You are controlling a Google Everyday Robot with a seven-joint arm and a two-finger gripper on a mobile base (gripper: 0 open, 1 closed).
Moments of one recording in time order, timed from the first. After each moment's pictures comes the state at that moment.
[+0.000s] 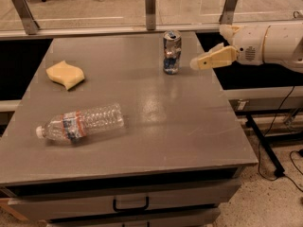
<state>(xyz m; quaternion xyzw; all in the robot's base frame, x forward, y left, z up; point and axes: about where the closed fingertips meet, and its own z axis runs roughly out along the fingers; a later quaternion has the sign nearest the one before) 0.636 -0.156 0.952 -0.40 0.70 0.23 0.55</state>
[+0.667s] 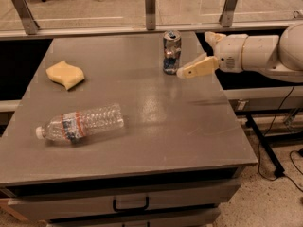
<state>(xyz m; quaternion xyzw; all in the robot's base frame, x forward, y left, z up) 0.656 -0.127 0.917 -0.42 0.69 0.23 0.55</state>
